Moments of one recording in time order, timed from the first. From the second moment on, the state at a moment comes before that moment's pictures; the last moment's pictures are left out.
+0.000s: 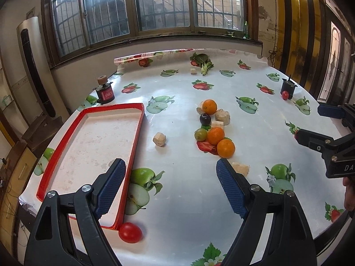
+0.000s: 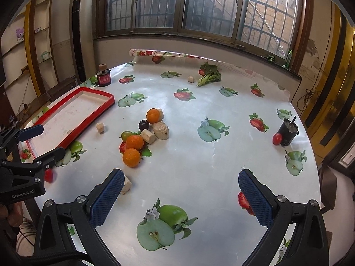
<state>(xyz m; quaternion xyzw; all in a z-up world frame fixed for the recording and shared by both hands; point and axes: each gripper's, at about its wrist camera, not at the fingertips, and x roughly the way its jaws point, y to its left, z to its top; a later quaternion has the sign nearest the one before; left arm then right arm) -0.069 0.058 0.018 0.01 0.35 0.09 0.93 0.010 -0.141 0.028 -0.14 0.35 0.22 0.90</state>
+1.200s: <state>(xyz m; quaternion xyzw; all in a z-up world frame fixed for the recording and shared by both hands) -0.071 0.053 0.025 0.00 0.33 0.09 0.94 0.001 -0.133 0.007 -0.11 0.35 0.27 0.89</state>
